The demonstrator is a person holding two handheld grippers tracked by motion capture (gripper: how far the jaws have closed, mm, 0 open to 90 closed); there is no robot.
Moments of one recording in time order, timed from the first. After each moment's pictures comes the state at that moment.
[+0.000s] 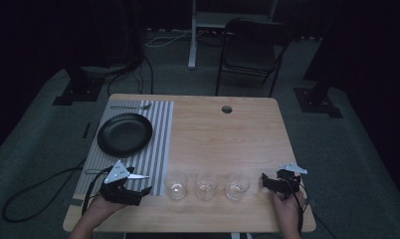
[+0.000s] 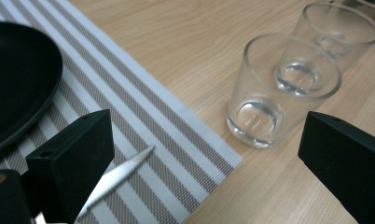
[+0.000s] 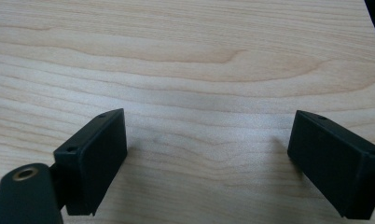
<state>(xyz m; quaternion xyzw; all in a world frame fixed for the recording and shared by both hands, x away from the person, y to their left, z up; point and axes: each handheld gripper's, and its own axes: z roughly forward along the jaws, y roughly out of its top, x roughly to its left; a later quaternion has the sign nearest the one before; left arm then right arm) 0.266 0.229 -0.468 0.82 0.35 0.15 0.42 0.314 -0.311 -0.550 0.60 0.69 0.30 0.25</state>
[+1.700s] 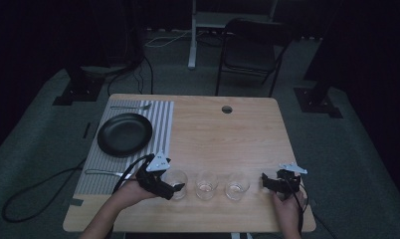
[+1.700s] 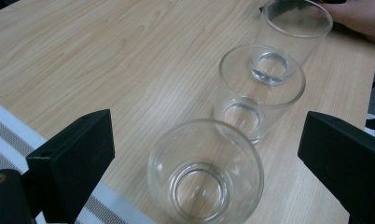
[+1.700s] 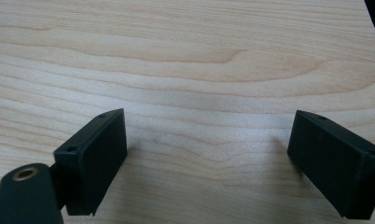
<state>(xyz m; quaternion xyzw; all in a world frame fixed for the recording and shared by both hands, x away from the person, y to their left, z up) 0.293 0.133 -0.437 0.88 0.23 0.12 0.40 0.314 -0.311 -0.551 0.60 0.70 0.30 0.25</state>
